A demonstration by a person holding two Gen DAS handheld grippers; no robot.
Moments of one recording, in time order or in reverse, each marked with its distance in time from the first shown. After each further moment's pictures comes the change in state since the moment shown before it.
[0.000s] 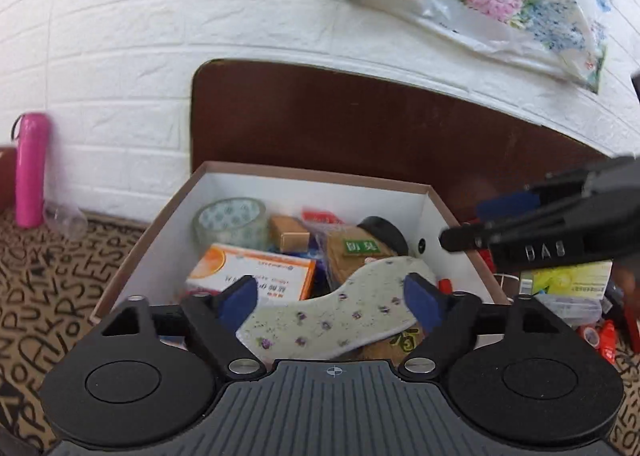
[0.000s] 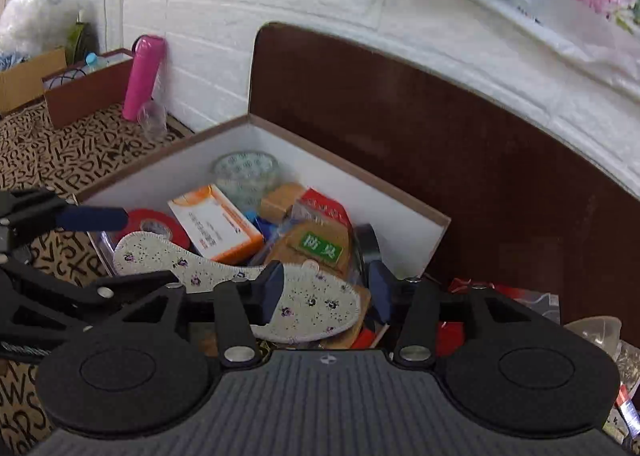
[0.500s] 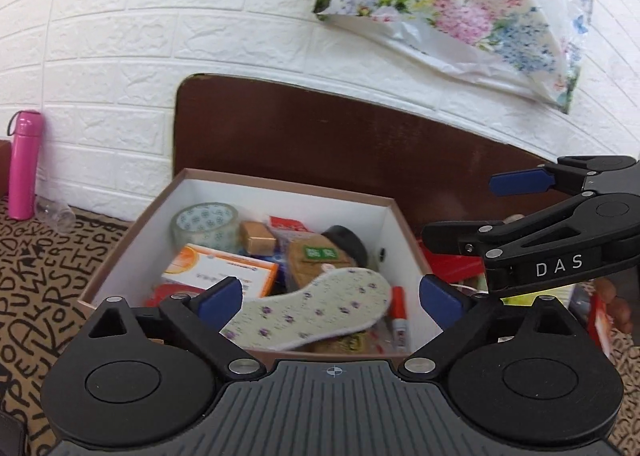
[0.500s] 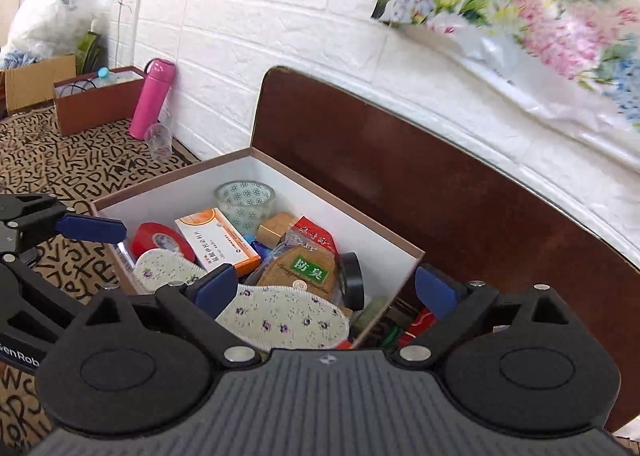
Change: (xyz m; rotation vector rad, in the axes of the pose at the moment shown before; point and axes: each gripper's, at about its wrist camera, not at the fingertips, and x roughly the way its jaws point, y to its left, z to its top) left arm -0.030 -0.034 0.011 -0.021 -0.012 -0.081; right arm -0.063 0.003 -0.001 -0.064 -0.139 -0.033
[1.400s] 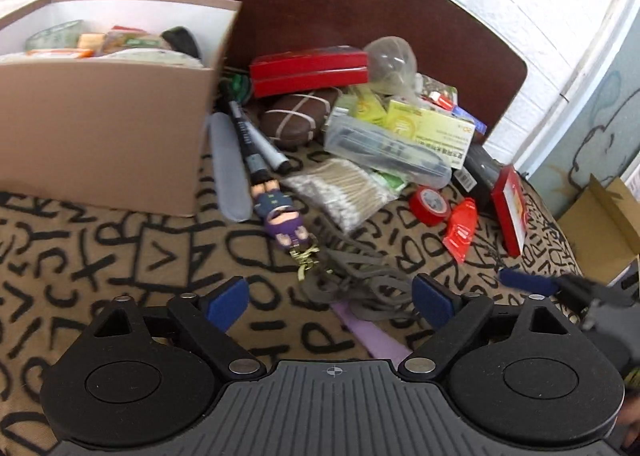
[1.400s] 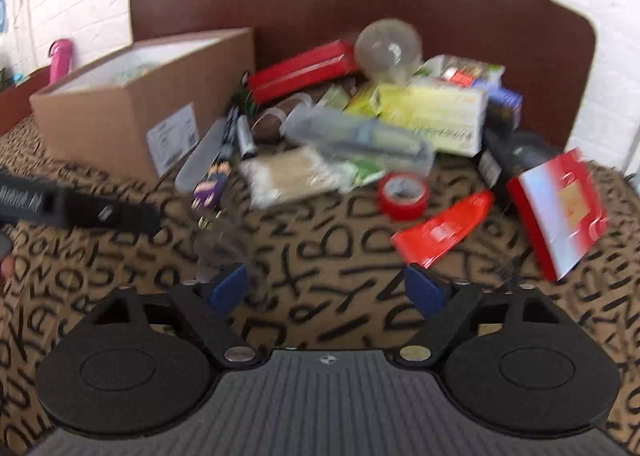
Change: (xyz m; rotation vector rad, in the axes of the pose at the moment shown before) left arm 0.057 -0.134 -0.136 -0.057 0.311 -0.216; right arm -0.091 -0.048 -0.263 0.377 0.161 -0.157
